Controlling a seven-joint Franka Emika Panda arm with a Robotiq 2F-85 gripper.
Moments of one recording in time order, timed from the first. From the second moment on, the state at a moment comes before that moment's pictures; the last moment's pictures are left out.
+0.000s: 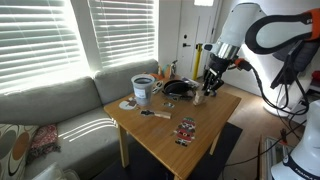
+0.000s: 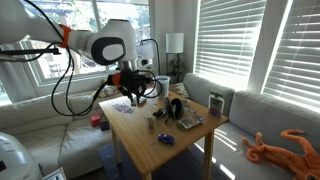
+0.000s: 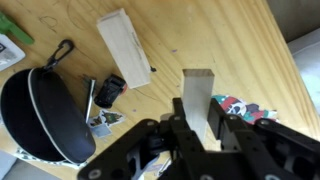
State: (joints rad) arm 0.26 -0.51 -0.22 -2.44 0.01 2.13 -0.67
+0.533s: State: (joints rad) arm 0.18 -0.52 -0.29 -2.40 0.07 2.13 -0.87
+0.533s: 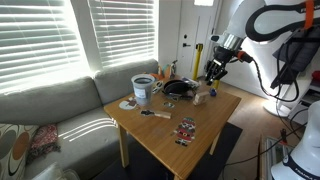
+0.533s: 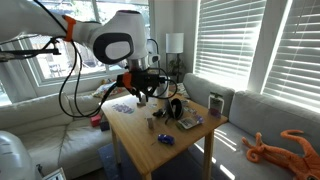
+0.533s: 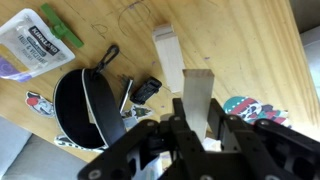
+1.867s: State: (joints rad) arm 0.13 -0.52 -0.28 -2.43 0.07 2.12 -1.15
